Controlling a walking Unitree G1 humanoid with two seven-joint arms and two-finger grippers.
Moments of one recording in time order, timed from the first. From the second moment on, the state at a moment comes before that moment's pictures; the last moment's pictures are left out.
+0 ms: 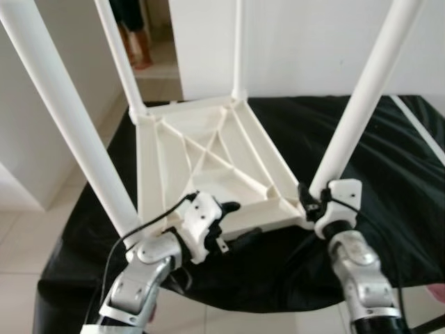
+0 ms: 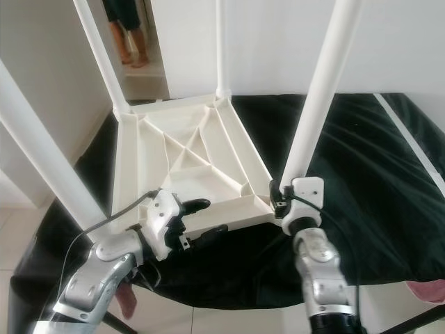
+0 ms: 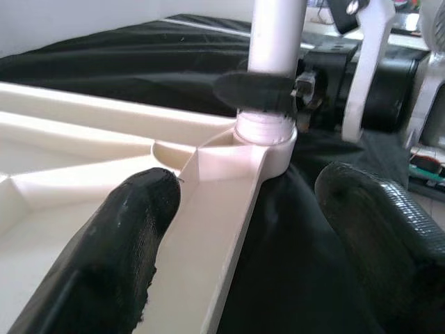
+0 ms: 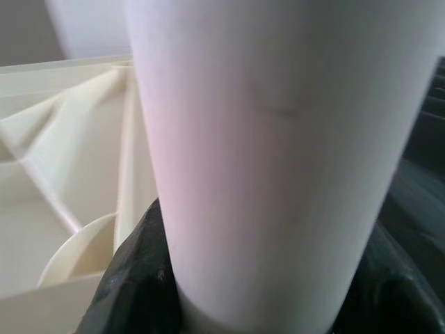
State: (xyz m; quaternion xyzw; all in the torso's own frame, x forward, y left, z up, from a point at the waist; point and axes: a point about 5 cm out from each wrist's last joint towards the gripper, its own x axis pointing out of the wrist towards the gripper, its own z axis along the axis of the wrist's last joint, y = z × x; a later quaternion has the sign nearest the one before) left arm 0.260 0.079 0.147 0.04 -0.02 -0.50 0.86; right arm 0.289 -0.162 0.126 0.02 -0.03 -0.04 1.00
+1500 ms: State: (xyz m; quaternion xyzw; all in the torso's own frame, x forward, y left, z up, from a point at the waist) left arm 0.291 0.083 0.150 -0.05 0.02 -0.34 0.94; right arm 0.278 -0.151 0.130 0.02 -0.05 -0.03 1.00
